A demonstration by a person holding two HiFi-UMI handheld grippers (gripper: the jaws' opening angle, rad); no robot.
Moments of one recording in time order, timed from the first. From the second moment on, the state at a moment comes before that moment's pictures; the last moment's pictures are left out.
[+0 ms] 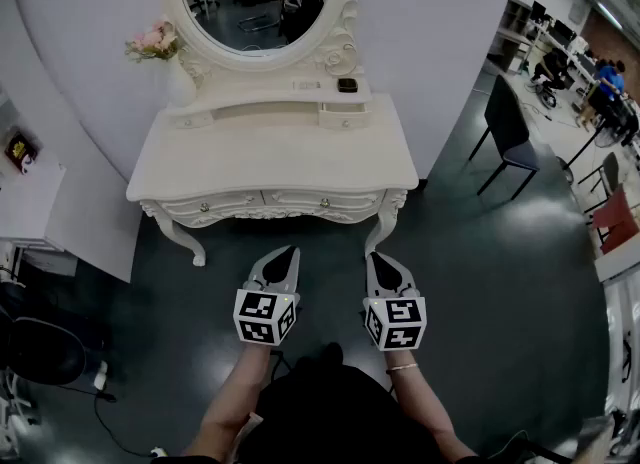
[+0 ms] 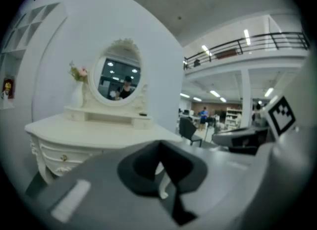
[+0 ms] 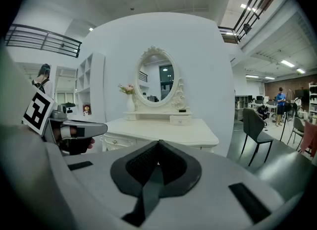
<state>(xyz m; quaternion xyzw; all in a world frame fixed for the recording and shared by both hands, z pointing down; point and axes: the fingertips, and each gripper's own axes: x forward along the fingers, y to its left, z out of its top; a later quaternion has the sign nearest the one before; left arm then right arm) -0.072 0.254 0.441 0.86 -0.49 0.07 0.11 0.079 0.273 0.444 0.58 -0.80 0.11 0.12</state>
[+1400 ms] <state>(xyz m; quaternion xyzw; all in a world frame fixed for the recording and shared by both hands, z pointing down) -0.047 0.214 0.450 0.84 -0.52 0.08 0.11 0.084 0.212 0.457 0.53 -0.83 0.14 0.11</state>
